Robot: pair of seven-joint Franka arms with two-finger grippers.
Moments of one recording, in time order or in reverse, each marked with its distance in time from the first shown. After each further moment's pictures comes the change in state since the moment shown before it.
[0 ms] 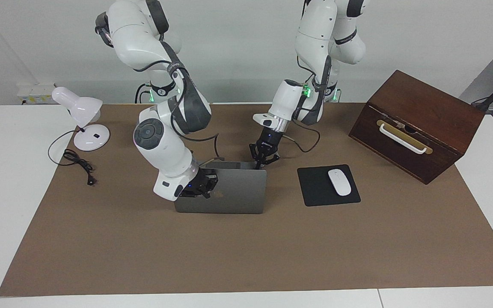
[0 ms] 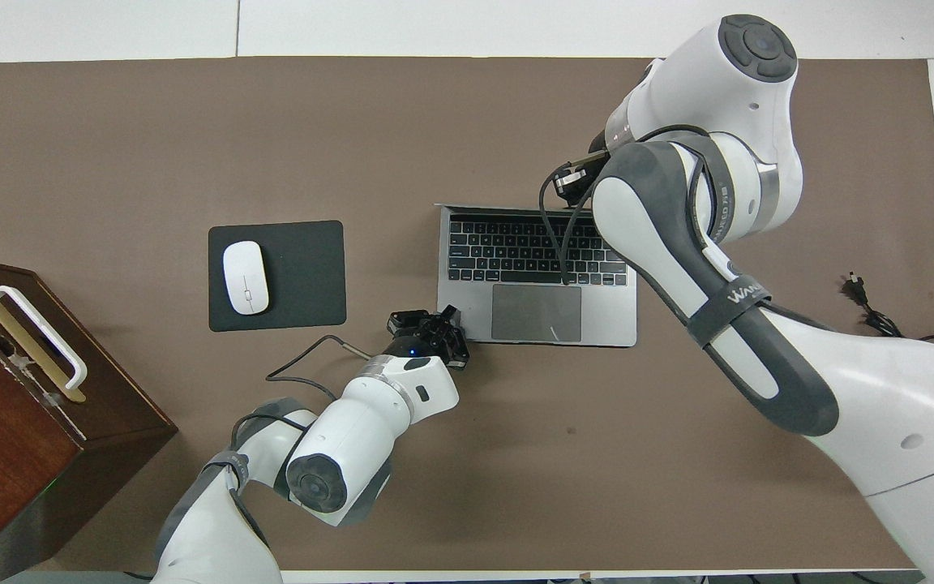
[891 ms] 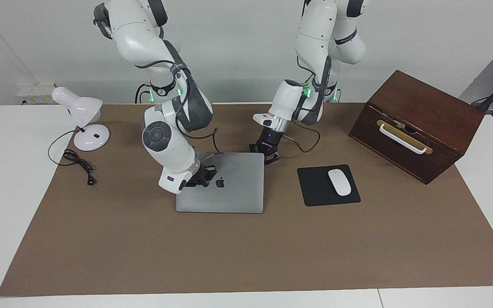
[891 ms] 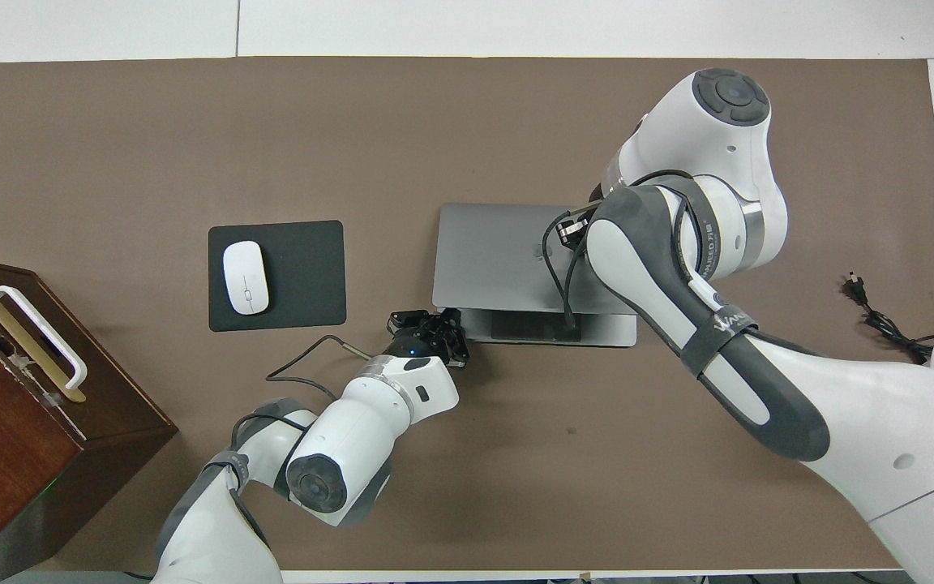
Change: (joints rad) left arm 0.000 0.001 0.000 0.000 0.000 0.002 0.001; right arm -0.005 -0.068 0.000 -0.183 0.000 -0.011 0.000
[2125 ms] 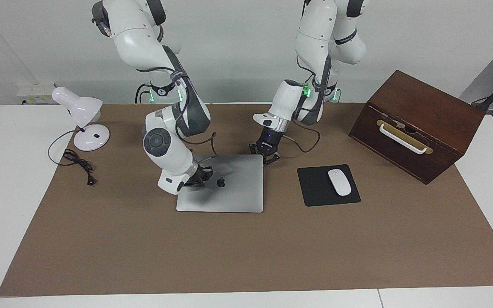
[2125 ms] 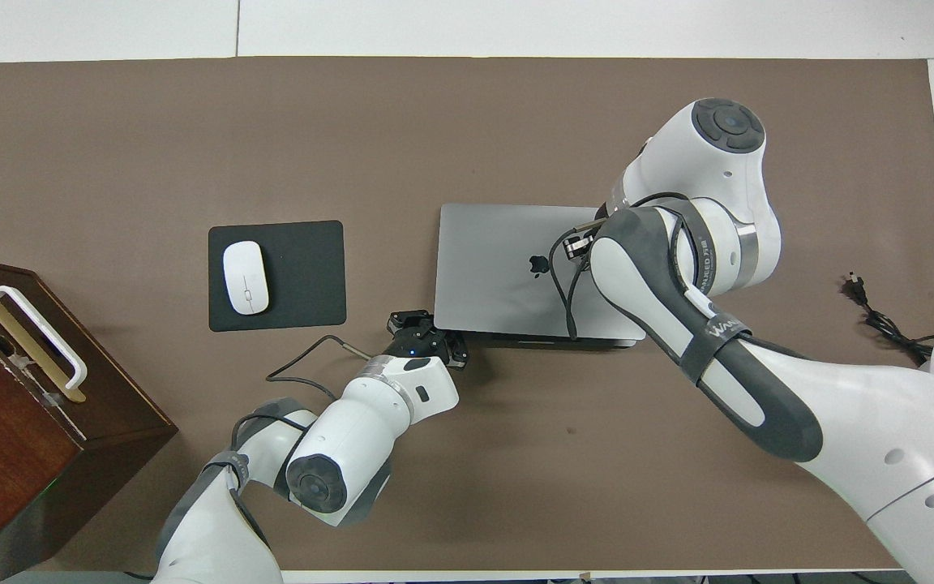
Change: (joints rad) left arm 0.000 0.000 0.000 0.000 0.000 0.002 0.001; right arm -0.018 -0.013 0.000 -0.099 0.000 0.072 0.000
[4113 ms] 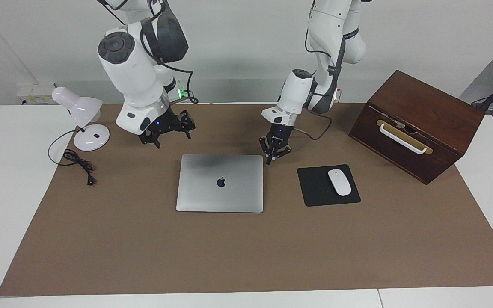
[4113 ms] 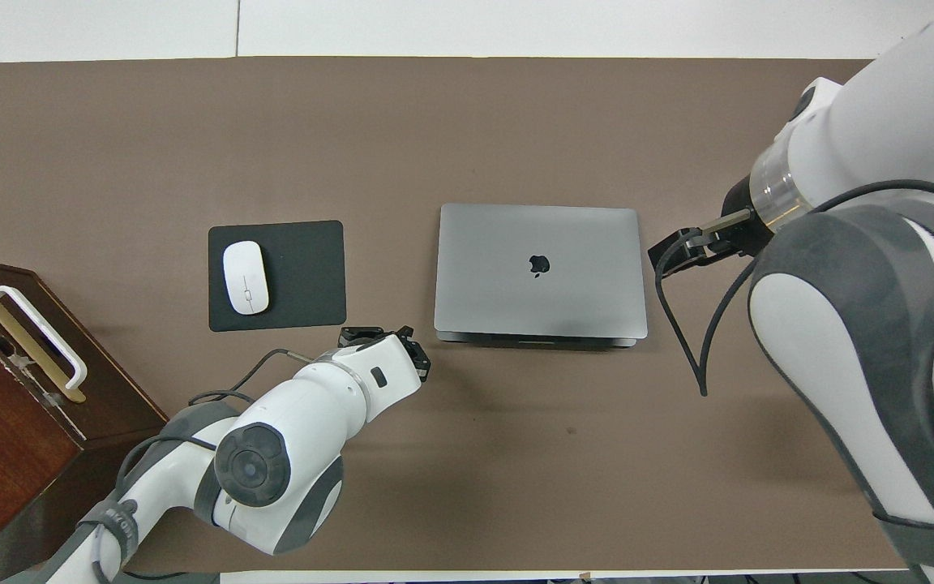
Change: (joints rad) left arm 0.065 -0.365 0.017 -0.039 -0.001 -0.631 -0.071; right arm -0.062 -0.373 -0.009 0.104 -0.051 -0.421 0.000
